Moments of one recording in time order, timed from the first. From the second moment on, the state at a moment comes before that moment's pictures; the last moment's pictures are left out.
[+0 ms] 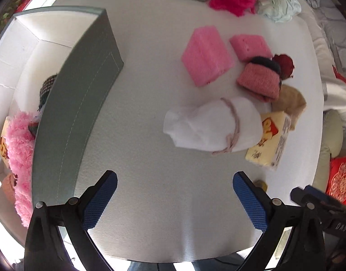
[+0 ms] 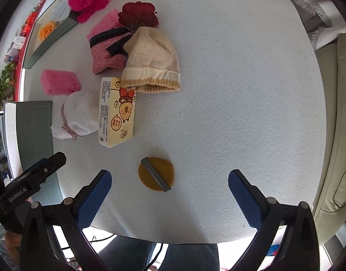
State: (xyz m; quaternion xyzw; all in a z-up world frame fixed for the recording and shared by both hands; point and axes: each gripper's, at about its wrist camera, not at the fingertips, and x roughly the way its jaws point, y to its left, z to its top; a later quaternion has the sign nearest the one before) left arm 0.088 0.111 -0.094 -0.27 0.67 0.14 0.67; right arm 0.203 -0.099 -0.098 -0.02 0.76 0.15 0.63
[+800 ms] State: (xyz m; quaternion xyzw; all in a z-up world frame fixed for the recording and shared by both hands) left arm 0.092 0.116 -0.122 -0.31 0.68 0.23 0.62; right arm 0.228 -0.120 -0.102 -0.05 0.75 0.17 0.64
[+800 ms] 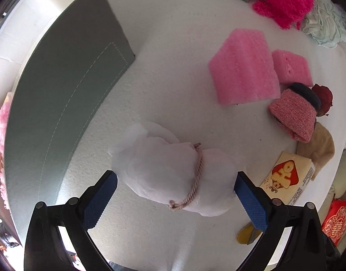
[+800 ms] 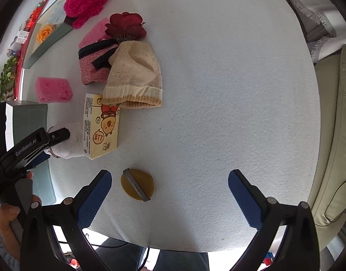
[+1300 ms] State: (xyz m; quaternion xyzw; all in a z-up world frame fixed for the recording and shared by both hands) left arm 0.087 0.100 -0.126 -0.39 0.66 0.29 0.58; right arm 0.311 -0.070 -0.104 -0.08 0.71 0.19 0.67
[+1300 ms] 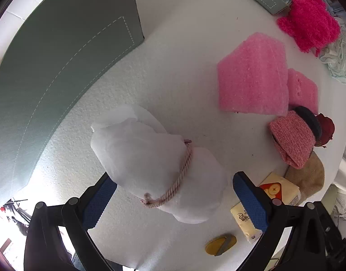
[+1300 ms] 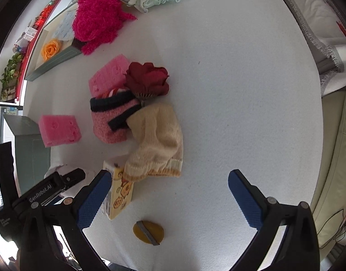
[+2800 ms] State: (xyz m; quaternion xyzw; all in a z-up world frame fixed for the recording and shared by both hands) left arm 0.089 0.090 -0.170 -0.38 0.66 0.31 0.56; right arm 0.348 0.015 -0.161 -0.22 0.71 0.19 0.64
